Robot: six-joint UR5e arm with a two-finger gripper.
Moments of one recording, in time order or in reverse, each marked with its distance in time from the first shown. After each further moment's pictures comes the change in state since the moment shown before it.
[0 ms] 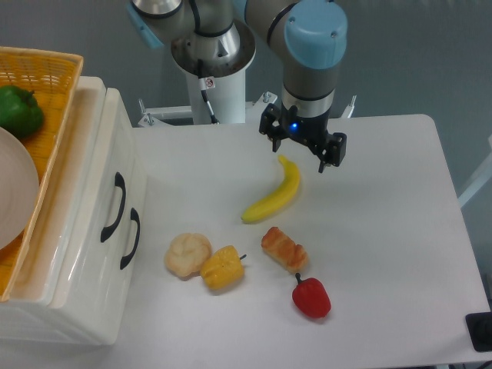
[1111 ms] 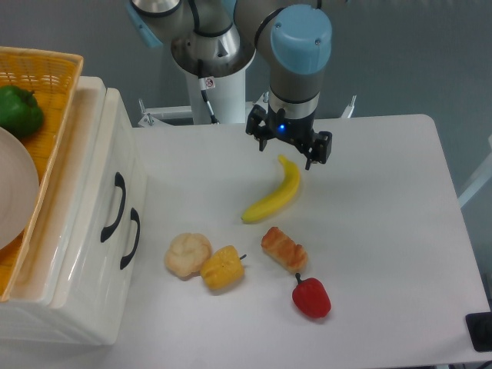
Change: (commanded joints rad) arm -0.046 0.028 -0.063 -0.006 -0.012 -0.225
